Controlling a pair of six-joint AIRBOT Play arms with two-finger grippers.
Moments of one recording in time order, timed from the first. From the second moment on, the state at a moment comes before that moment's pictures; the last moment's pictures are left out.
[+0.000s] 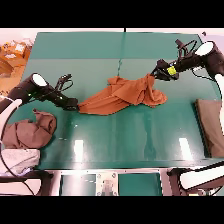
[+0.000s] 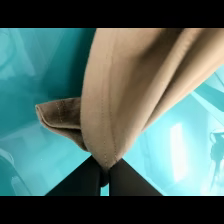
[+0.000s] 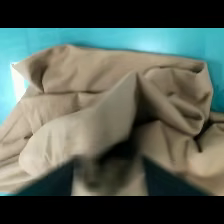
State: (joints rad) left arm -0.07 -1.49 1.09 0.99 -1.17 -1.16; right arm -0.09 -1.66 1.63 -1.03 1.24 1.62
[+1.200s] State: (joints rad) left arm -0.07 -1.49 1.09 1.01 -1.15 -1.14; right arm -0.32 -1.73 1.20 -0.82 1.08 1.48
